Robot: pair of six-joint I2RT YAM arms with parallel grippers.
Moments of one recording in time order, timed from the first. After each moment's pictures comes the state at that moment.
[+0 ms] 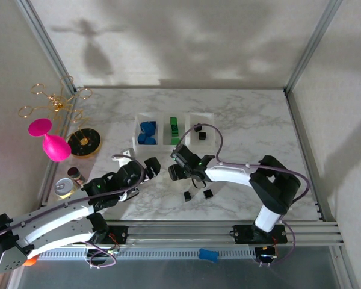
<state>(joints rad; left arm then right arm) -0.89 0.85 0.59 -0.45 -0.47 -1.13 0.97 1.72 0.97 -0.27 0.15 0.49</state>
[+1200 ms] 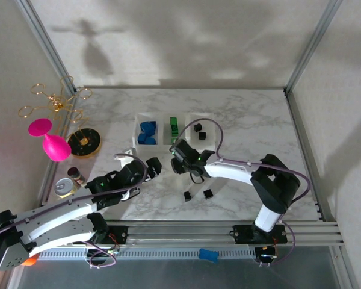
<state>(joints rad) -0.89 0.91 0.61 -0.45 -0.48 -1.11 0.93 1.69 1.05 -0.32 0.19 0.51</state>
